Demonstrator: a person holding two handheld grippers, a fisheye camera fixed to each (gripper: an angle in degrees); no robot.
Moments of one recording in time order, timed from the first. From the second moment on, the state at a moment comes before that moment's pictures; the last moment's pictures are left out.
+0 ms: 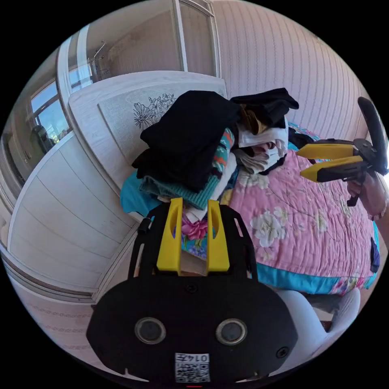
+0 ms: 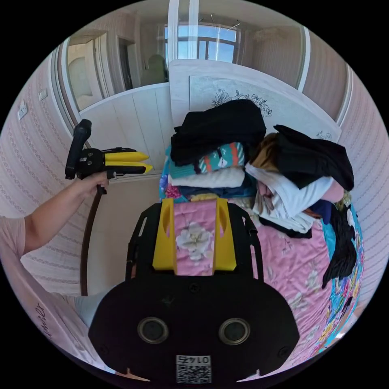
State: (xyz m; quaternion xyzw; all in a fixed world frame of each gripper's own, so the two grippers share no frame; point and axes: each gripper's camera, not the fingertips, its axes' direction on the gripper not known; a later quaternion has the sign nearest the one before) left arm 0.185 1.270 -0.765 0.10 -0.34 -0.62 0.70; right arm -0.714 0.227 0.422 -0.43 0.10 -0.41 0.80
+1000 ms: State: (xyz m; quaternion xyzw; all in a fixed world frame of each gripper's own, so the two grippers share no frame) left arm 0.207 1.308 -0.977 0.33 -0.40 -0.46 0.72; right arm -0.832 0.115 0.484 -0.27 0.11 -0.43 0.85
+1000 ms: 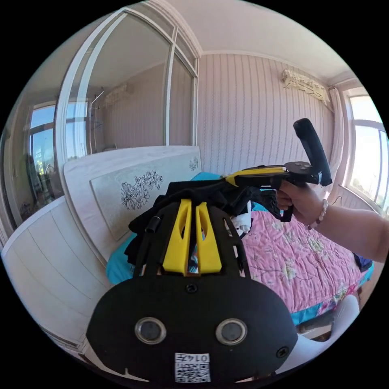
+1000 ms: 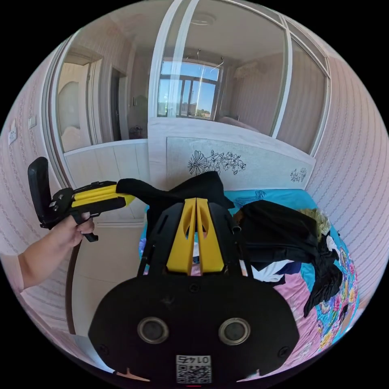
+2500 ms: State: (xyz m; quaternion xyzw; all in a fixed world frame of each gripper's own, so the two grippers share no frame) left arm 0.206 0.983 -0.559 0.01 -0.21 -0.50 0.84; right arm -0.586 0.371 0.271 -0.45 0.30 -0.31 0.78
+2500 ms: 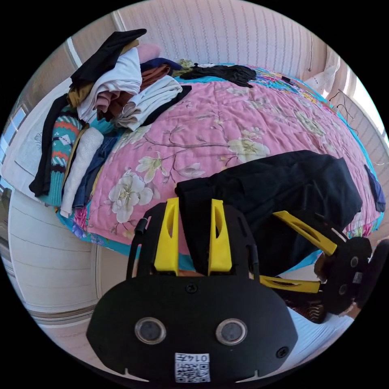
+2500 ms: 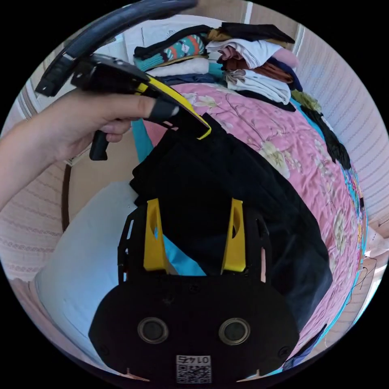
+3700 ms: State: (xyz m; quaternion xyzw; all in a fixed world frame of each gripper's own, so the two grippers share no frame) left arm 0.303 1.025 -0.629 0.14 -0.13 -0.40 0.89; right arm -0.520 0.241 -0.062 -0.18 0.46 -0.04 0.87
